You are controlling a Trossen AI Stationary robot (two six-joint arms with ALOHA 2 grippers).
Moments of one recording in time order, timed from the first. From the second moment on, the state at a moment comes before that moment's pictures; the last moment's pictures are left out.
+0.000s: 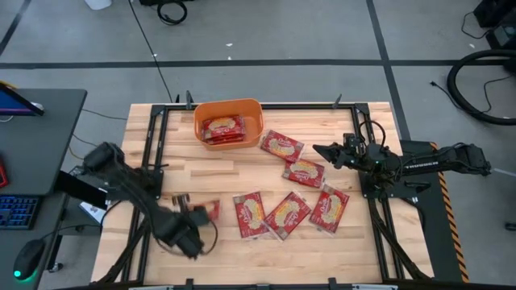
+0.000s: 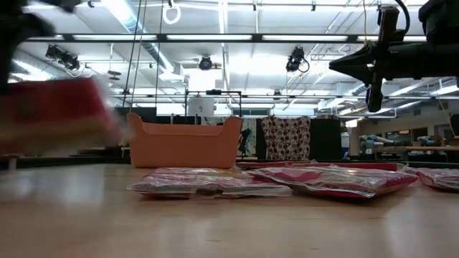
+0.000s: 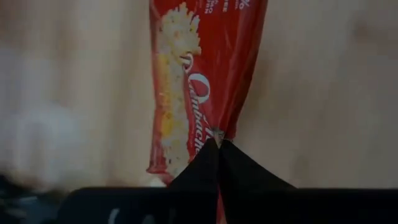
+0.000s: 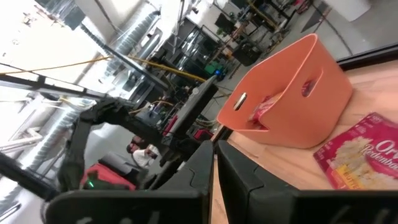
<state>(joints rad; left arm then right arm) -0.74 1.60 1.15 -1.19 -0.31 -1.01 -0.10 0.61 0.01 0.72 0.26 0.87</state>
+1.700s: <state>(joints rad) 0.37 1.66 1.32 -0.86 -0.27 0.27 -0.10 0.62 0.07 0.51 0.25 0.92</state>
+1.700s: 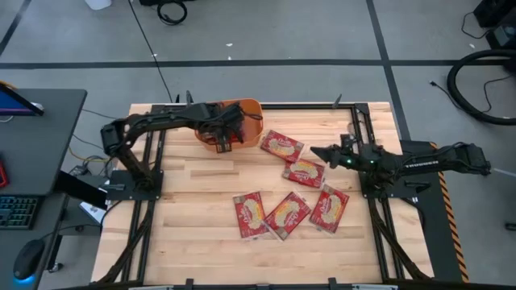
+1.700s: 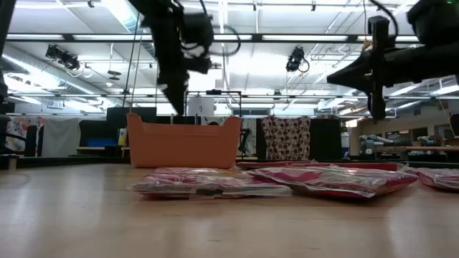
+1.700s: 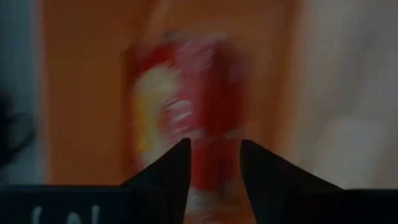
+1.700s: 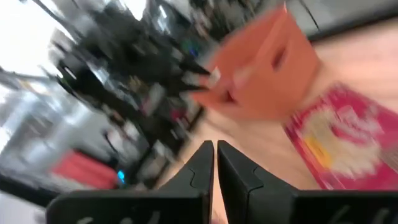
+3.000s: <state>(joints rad) -0.02 1.61 1.42 -1.08 -0.03 -0.37 0.24 1.36 0.63 -0.36 0.34 0.21</state>
